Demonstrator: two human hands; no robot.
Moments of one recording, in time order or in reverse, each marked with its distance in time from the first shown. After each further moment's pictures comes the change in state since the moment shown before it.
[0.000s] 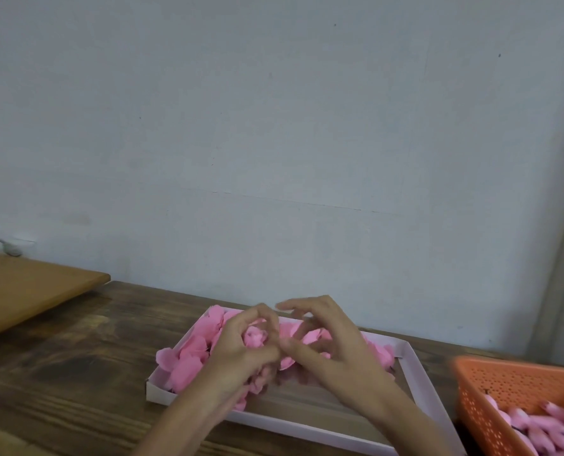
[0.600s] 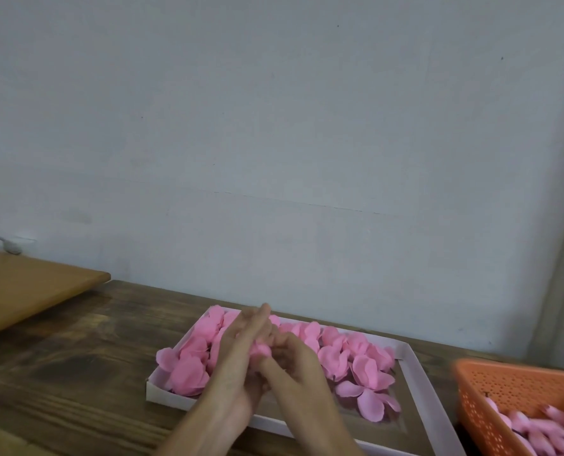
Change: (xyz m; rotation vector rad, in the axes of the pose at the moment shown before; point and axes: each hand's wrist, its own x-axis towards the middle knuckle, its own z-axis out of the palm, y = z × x) left_hand 0.000 -0.006 0.022 -0.430 0.215 -0.163; right_hand -0.002 0.009 0.072 0.265 0.200 0.297
